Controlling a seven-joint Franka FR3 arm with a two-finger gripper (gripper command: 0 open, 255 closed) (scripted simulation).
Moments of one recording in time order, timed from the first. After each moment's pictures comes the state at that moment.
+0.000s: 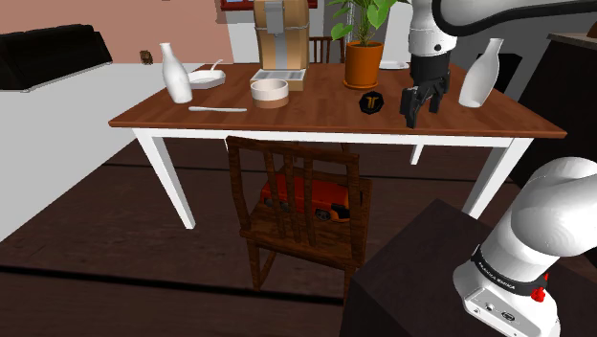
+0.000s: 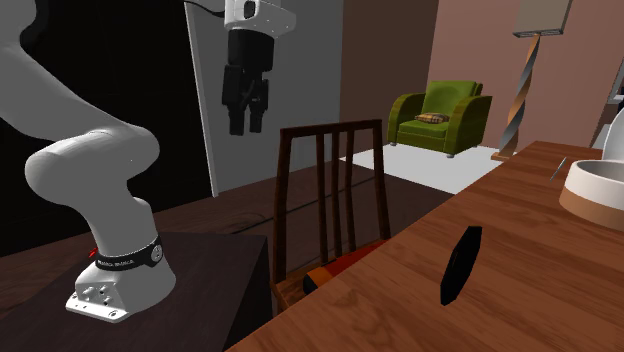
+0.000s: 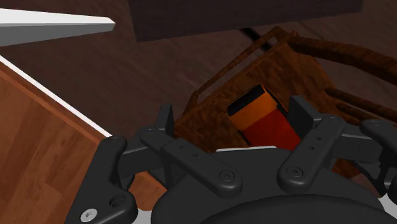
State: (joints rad) arm 0.02 -0.75 0.05 -2.42 -0.11 1.57 0.13
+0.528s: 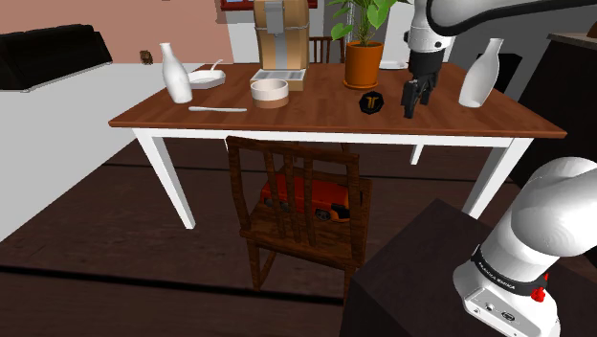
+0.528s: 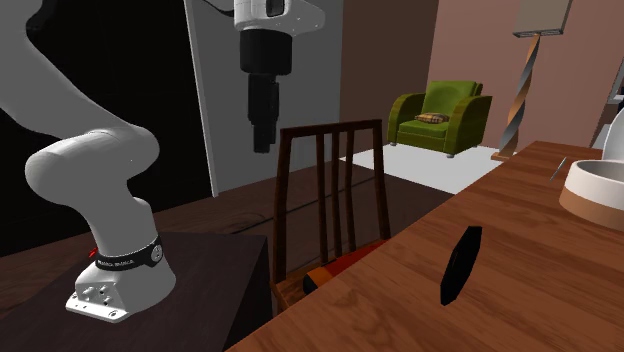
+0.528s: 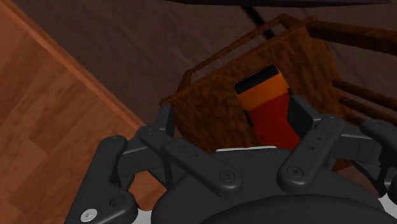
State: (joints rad) arm 0.02 -0.65 -0.11 -2.39 -0.18 1.71 -0.14
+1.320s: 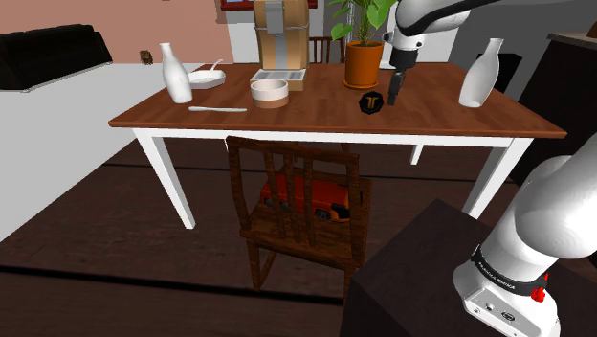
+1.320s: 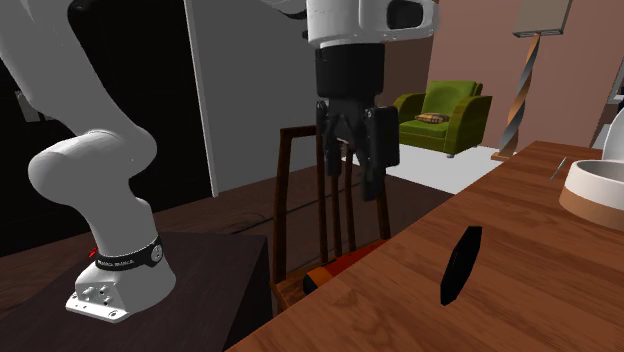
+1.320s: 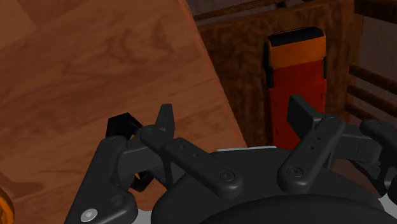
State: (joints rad) arm 0.09 -0.26 -0.39 -2.13 -0.10 1.94 -0.69
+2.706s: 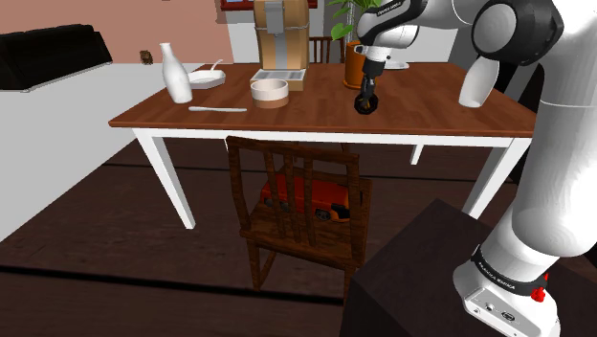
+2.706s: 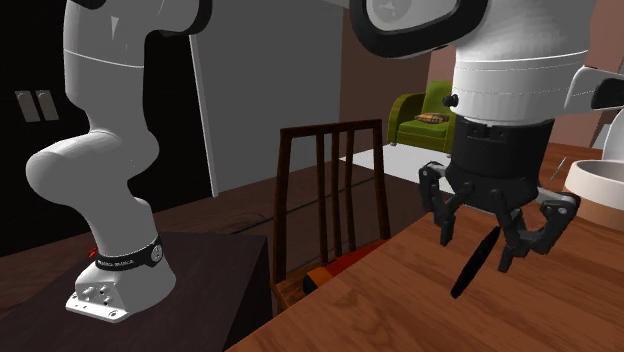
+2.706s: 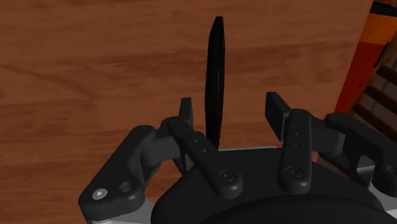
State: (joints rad) arm 0.04 0.28 -0.46 -1.68 0.30 1.98 -1.30
